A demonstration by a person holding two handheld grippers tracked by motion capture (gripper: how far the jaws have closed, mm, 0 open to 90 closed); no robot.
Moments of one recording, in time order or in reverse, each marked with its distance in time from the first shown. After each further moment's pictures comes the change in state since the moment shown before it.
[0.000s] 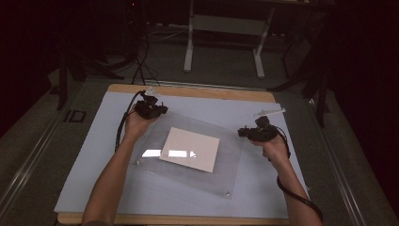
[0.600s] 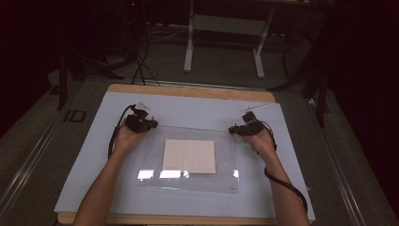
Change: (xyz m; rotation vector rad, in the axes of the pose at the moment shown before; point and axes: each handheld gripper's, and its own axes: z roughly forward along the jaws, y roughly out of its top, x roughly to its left) left arm 0.003 -0.054 -0.003 0.087 -0.003 -0.043; right arm -0.016 0.010 0.060 0.101 0.010 0.026
